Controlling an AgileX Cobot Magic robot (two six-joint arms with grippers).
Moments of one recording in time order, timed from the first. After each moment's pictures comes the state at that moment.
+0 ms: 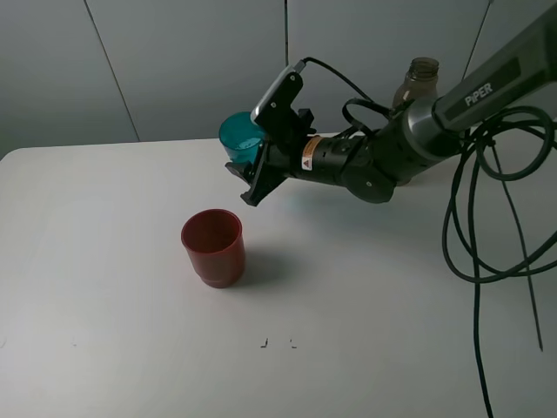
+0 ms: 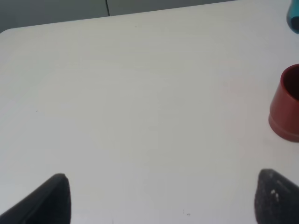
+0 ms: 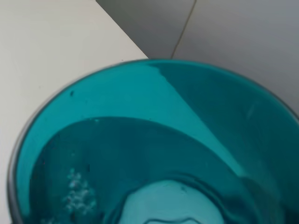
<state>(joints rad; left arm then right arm) -0.11 0.00 -0.51 0.02 1.09 0.00 0.57 2.17 -1.09 -0.44 -0.68 -0.11</state>
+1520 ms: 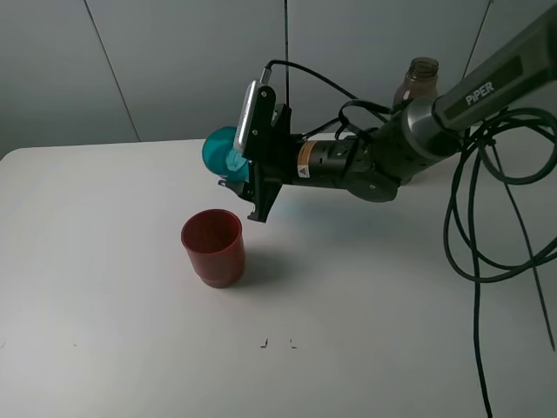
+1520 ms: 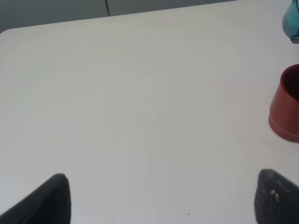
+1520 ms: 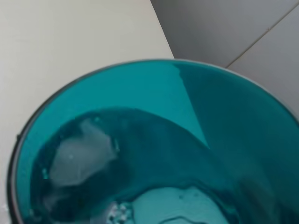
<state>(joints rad) -0.11 0.00 -0.51 0.02 1.09 0.00 0.58 2.16 -1.09 -0.63 -0.69 -0.32</state>
